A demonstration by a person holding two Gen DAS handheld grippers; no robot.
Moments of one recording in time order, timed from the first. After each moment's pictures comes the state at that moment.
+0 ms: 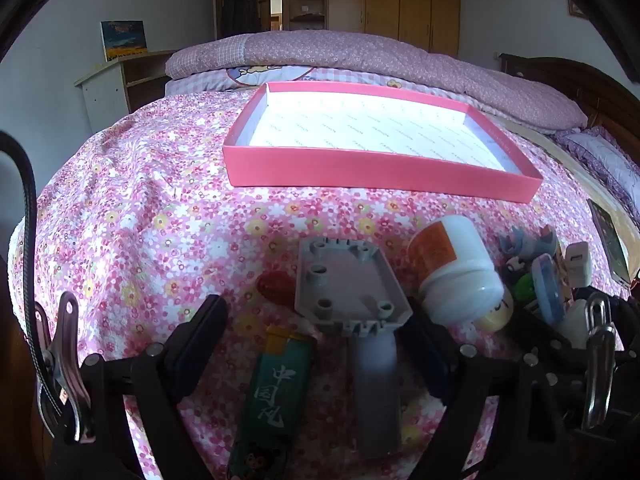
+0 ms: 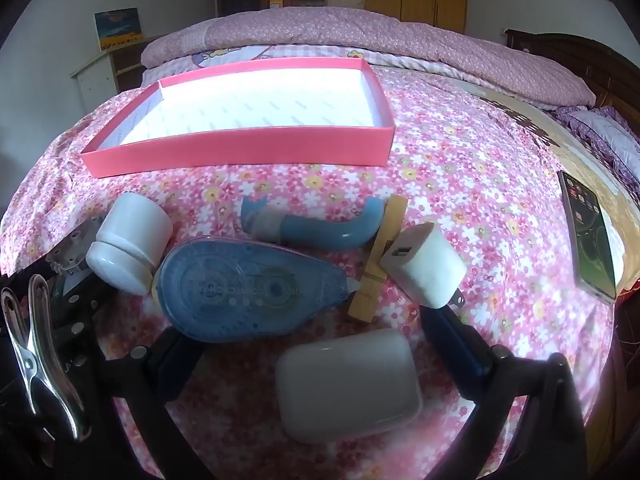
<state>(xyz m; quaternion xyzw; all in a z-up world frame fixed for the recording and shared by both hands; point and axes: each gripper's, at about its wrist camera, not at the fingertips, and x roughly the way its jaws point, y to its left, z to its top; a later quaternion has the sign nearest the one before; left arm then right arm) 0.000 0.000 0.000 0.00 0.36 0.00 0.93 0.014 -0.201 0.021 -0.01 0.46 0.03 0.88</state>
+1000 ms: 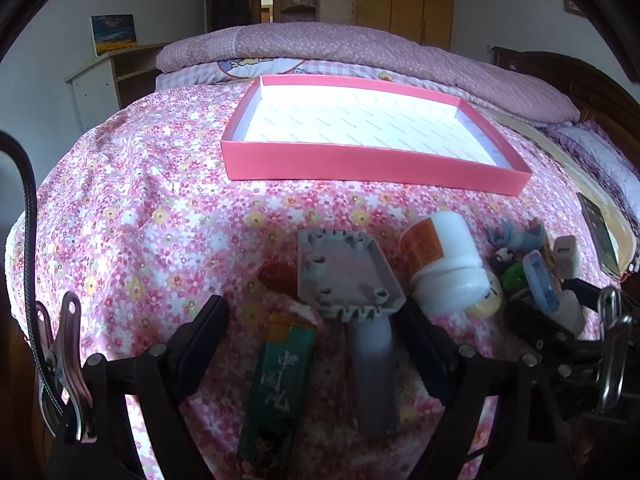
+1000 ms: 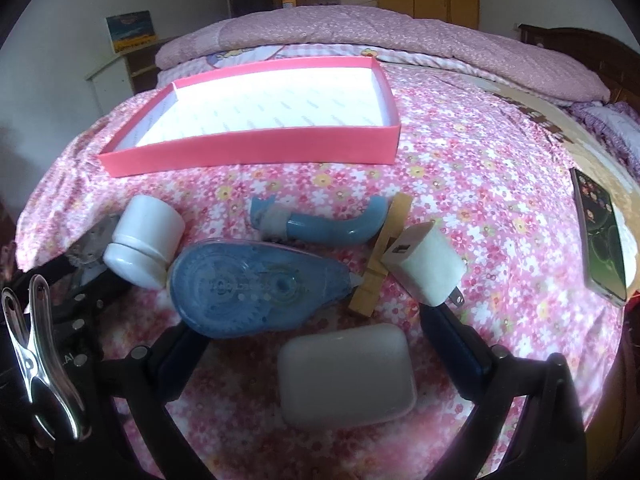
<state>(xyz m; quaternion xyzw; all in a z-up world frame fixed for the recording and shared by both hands) -0.006 0.005 0.007 -0.01 0.37 -0.02 0.93 0.015 -0.220 0.023 0.01 0.47 0.07 0.88</state>
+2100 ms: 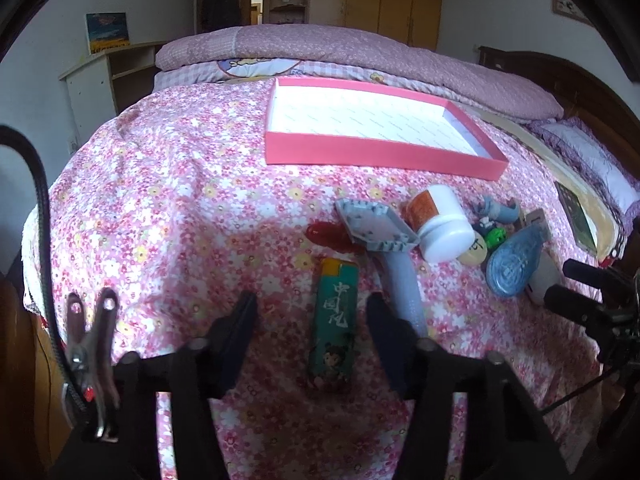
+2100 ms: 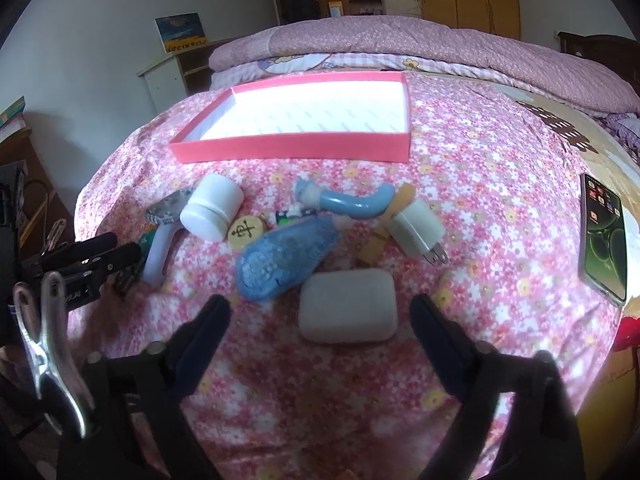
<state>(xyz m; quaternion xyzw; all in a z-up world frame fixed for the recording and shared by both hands) -0.049 0.037 0.019 0.00 0.38 -0.05 0.92 -0.031 -0.243 0.050 0.02 0.46 0.16 0.87</state>
